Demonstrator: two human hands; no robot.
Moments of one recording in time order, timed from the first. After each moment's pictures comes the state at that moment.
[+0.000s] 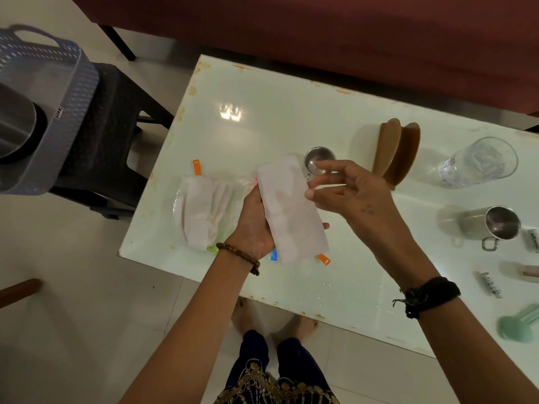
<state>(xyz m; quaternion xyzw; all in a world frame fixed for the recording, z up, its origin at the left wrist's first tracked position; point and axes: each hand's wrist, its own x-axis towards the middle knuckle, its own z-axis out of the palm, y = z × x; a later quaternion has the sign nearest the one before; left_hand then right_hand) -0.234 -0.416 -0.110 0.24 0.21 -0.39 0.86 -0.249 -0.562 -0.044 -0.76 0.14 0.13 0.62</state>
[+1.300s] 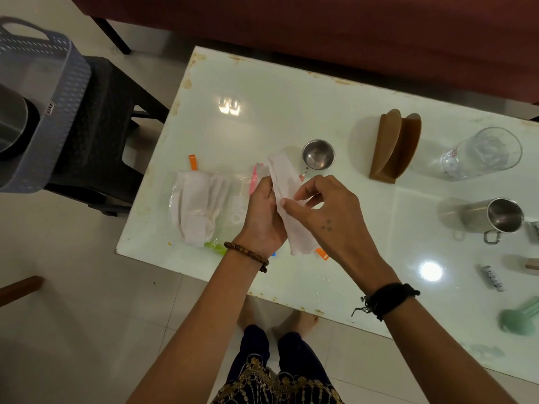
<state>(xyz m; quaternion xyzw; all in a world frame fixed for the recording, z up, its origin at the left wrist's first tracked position) -0.236 -0.429 -0.105 0.36 0.24 -0.33 0.84 -0.261 -0.535 -0.070 -0.87 0.09 0.09 0.47</state>
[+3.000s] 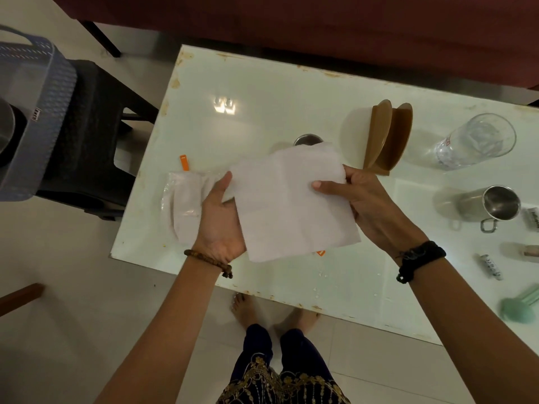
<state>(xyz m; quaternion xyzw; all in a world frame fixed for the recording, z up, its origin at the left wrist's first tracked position) -0.245 -0.384 -0.116 0.23 0.19 -0.37 0.88 -0.246 -0.597 -0.092 -0.60 0.18 0.22 0.74</state>
